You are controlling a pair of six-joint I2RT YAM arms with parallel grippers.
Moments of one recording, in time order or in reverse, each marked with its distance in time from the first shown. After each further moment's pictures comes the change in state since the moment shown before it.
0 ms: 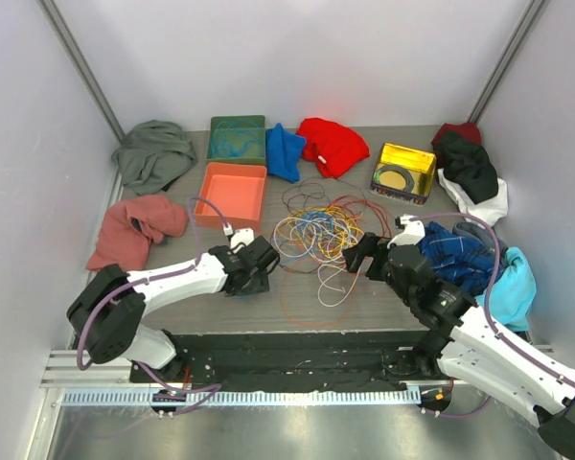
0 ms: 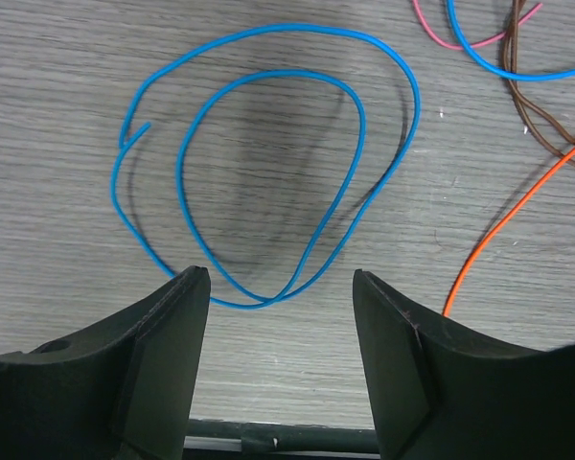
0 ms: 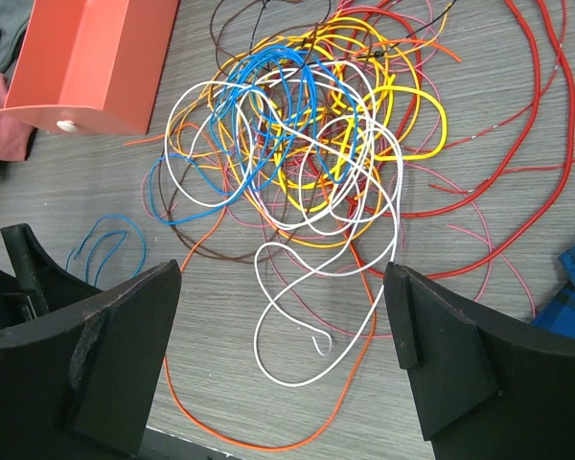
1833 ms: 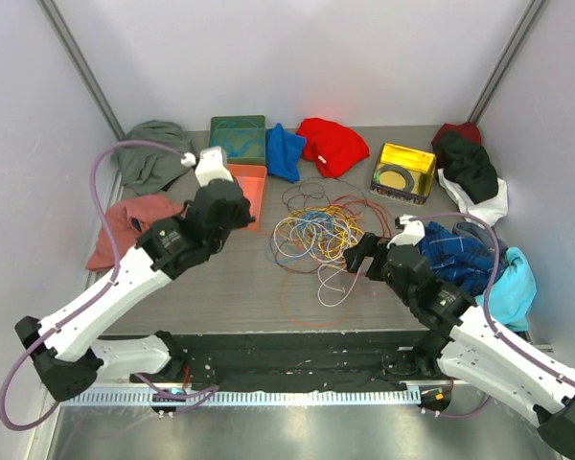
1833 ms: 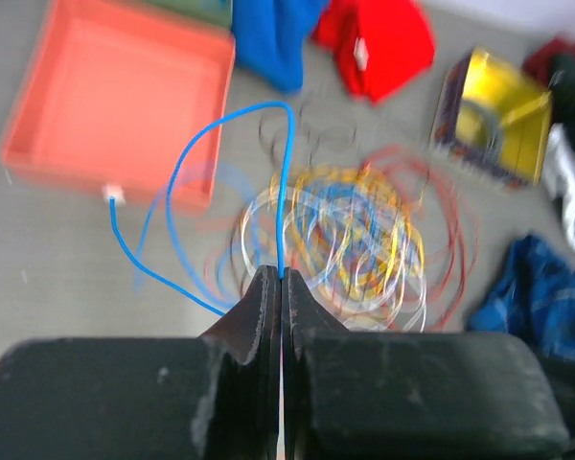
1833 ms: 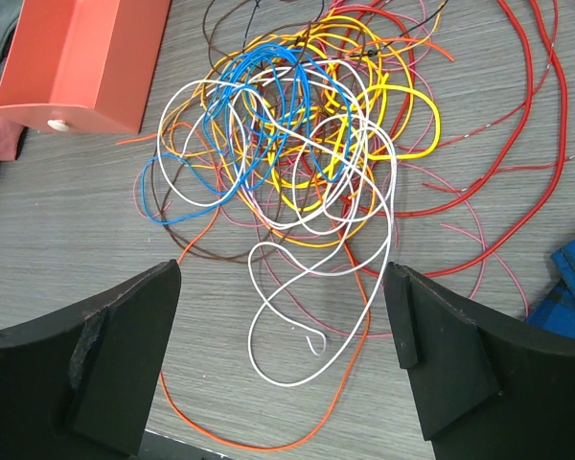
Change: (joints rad) left arm 0.011 -0.309 0.425 -0.034 -0.210 0.195; right arm 0.000 0.003 0.000 -0.005 0.010 -0.005
